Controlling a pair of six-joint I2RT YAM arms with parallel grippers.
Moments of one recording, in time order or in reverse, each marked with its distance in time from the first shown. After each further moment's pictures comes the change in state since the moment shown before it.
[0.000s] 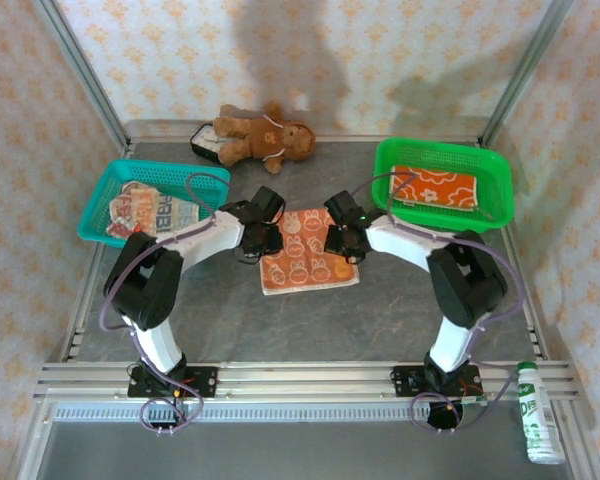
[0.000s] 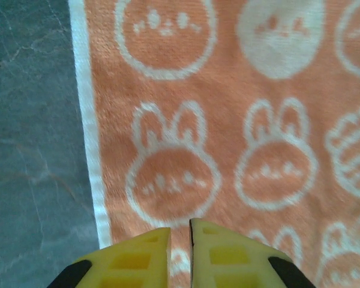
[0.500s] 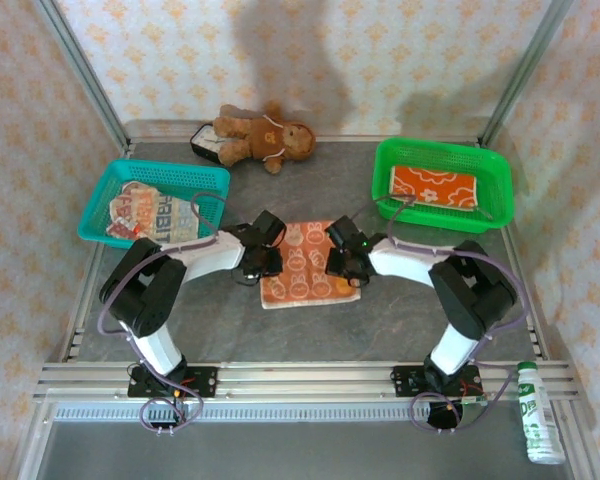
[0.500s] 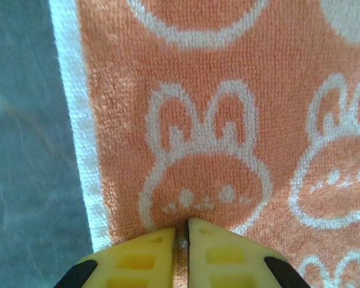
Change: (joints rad) left arm -0.075 -0.081 -0.234 0.128 0.025 -0.028; right arm 0.088 -0.124 -0.260 0.148 -0.001 0.077
